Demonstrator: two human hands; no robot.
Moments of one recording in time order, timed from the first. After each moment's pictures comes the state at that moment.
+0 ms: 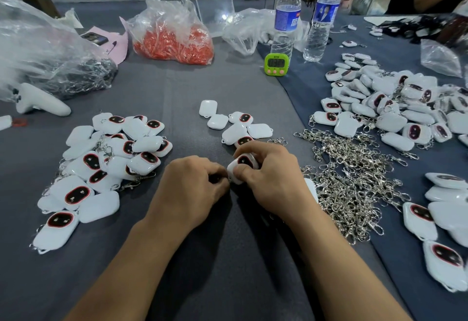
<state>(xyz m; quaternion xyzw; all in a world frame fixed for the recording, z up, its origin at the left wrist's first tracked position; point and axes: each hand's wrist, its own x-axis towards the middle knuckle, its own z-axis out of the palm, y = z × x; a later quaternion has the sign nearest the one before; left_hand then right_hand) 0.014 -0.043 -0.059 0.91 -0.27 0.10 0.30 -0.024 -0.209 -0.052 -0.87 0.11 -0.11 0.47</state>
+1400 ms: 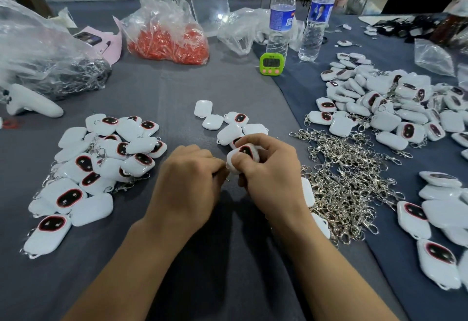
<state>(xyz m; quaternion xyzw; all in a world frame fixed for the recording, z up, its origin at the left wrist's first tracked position) 0.010 -0.052 -0.050 0.88 -0.34 0.23 0.22 -0.029 -0.196 -0.049 -0.74 0.15 -0.18 0.63</state>
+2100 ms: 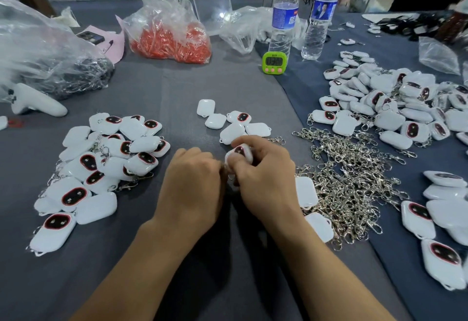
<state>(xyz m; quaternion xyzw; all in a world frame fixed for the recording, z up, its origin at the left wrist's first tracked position) 0.009 -0.055 -0.055 0.91 -0.33 0.20 0.13 -0.029 -0.184 -0.052 -0.80 0.15 -0.20 0.55</state>
